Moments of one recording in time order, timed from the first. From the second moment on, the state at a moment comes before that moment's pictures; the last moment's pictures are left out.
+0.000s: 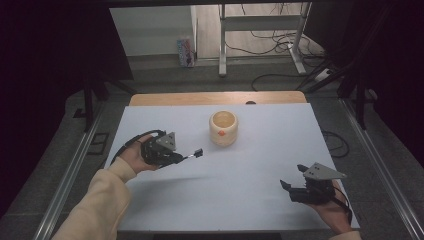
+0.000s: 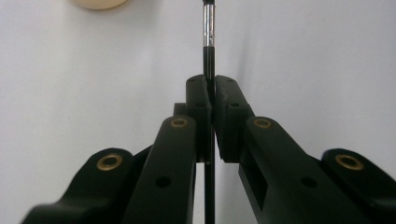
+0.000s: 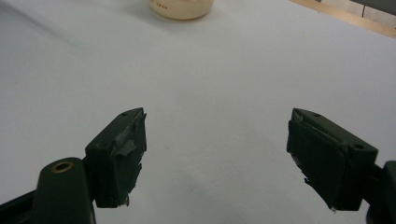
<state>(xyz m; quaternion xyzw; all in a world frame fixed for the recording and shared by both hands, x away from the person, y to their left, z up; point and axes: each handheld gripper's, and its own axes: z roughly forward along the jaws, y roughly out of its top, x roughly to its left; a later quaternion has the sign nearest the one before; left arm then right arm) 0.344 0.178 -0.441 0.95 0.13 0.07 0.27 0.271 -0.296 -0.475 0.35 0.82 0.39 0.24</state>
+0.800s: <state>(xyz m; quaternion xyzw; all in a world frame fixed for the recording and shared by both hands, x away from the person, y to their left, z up) 0.321 0.200 -0.437 0.91 0.20 0.09 0.35 0.271 -0.293 -0.474 0.35 0.82 0.40 0.24</state>
